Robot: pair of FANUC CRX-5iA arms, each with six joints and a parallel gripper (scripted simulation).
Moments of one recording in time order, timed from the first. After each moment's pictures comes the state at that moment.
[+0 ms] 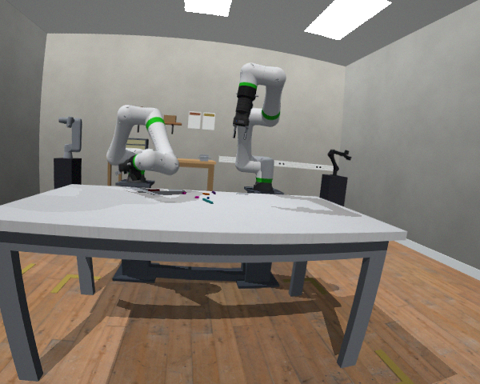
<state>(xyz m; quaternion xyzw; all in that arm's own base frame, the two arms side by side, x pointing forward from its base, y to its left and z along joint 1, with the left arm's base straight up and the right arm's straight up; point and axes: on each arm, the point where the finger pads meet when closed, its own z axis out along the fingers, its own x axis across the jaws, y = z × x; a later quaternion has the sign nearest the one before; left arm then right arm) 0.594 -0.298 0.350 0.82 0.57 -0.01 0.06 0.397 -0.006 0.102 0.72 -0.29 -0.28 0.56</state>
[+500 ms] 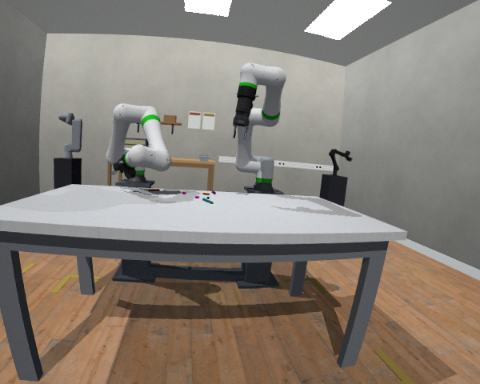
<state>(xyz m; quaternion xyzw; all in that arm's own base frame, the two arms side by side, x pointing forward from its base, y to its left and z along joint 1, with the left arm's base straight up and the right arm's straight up) 0.594 -0.298 0.350 0.82 0.57 -0.01 0.06 0.397 -0.030 0.105 0.74 -0.28 -0.32 0.51</state>
